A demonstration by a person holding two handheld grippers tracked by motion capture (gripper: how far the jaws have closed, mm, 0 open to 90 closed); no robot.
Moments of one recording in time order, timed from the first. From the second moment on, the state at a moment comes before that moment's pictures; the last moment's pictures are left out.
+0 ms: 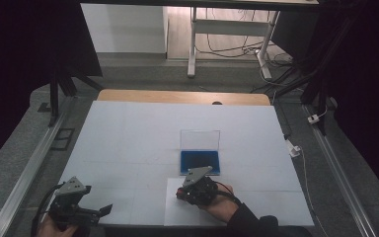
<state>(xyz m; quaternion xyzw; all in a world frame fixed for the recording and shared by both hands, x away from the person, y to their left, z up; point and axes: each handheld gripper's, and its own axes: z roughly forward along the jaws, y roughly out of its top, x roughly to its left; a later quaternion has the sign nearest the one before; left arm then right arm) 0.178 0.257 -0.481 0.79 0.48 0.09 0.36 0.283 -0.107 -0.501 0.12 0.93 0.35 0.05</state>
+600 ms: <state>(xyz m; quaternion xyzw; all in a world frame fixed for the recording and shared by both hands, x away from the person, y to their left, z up) 0.178 0.257 -0.481 0.79 0.48 0.09 0.36 0.289 -0.116 -0.487 0.13 0.91 0.38 0.04</state>
